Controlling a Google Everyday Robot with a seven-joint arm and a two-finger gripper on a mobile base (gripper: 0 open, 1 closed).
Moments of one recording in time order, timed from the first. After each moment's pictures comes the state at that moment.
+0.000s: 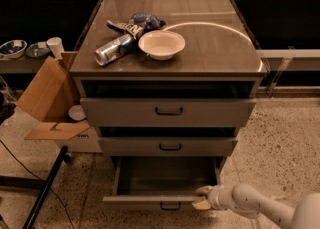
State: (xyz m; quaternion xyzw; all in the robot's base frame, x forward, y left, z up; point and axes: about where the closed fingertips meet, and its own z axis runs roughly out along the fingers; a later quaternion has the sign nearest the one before) arm 0.519 -0.209 0.173 -0.43 0.83 0.17 0.32
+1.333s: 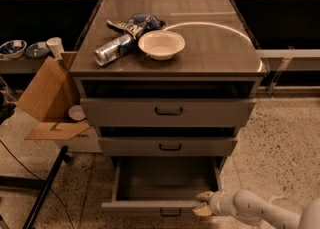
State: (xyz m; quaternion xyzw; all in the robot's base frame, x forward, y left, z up) arm 0.493 -0.209 0.171 -0.43 0.83 0.17 0.31
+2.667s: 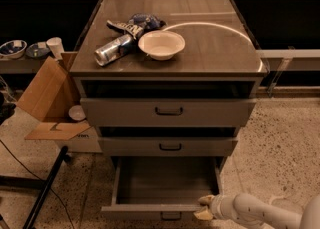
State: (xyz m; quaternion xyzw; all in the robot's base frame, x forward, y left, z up) arm 0.475 -0.213 0.171 -0.42 0.84 0.16 0.30
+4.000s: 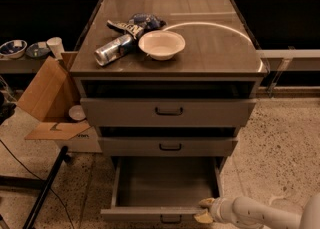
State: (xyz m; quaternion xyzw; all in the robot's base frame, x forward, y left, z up) arm 0.461 -0.214 0.171 -0.41 0.85 0.14 0.28
